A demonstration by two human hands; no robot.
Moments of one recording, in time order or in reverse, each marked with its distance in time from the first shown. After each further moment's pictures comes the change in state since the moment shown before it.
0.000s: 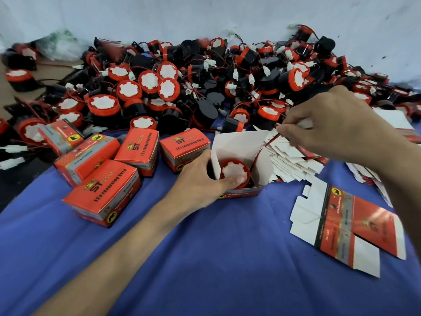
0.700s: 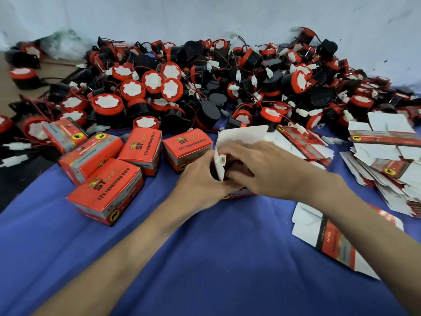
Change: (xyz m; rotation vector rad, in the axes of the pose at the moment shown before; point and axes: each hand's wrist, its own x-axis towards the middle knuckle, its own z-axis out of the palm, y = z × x) left_hand 0.001 0.002 0.002 0.088 0.026 0.005; right_hand 0.002 -0.036 0.069 0.113 -0.178 -0.329
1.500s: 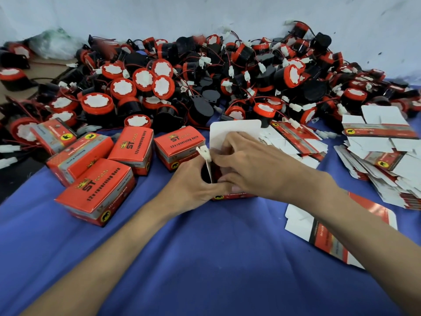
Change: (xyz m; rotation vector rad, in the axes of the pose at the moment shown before) left_hand 0.002 -0.014 -0.005 -0.094 -0.115 0.227; right_hand 0.001 -0.008 0.000 -0.222 -0.185 0.076
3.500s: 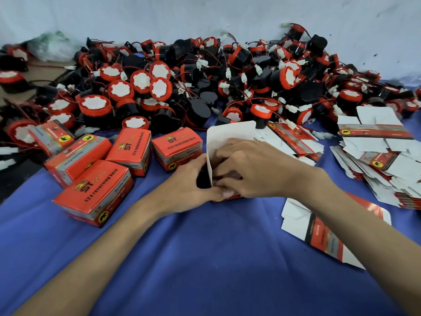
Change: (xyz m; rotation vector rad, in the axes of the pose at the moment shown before) left_hand -0.007 0.011 -0.009 0.014 -0.147 -0.018; right_hand -0.003 0.005 -0.004 0.081 0.018 -0.127
